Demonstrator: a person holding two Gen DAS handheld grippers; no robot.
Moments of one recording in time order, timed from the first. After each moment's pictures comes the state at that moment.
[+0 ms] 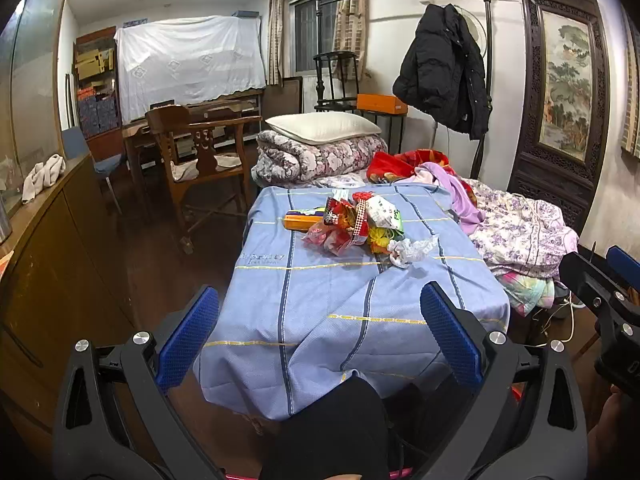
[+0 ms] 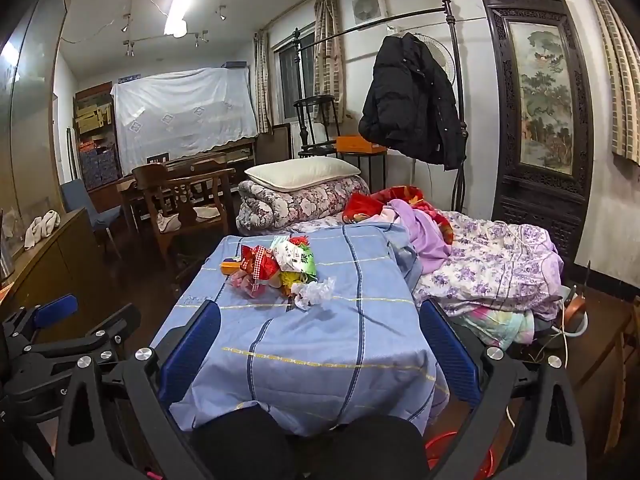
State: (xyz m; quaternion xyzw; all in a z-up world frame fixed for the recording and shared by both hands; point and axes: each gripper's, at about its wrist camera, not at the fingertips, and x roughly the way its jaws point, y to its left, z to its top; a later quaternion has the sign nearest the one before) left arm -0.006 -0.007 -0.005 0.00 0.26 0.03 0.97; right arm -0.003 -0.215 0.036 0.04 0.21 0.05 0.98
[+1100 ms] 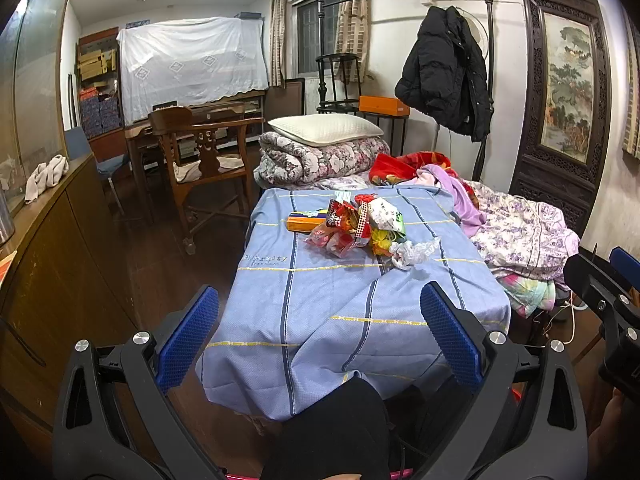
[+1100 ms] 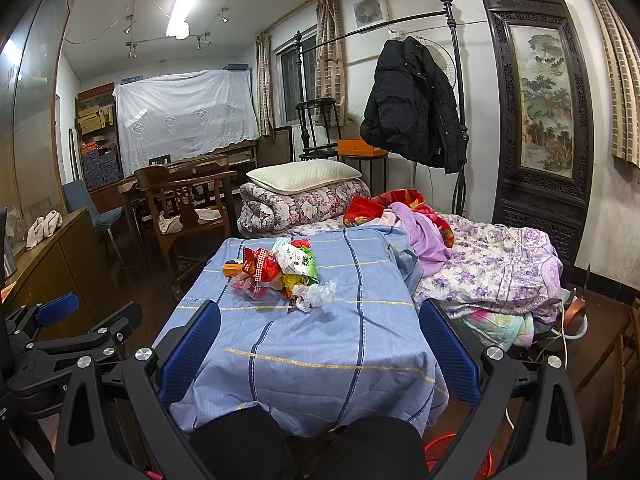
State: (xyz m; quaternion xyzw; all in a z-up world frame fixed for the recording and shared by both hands) left arm -0.005 0.004 0.004 0.00 0.26 0.04 0.97; right arm -0.006 -0.216 0.038 0.04 0.21 0.05 0.98
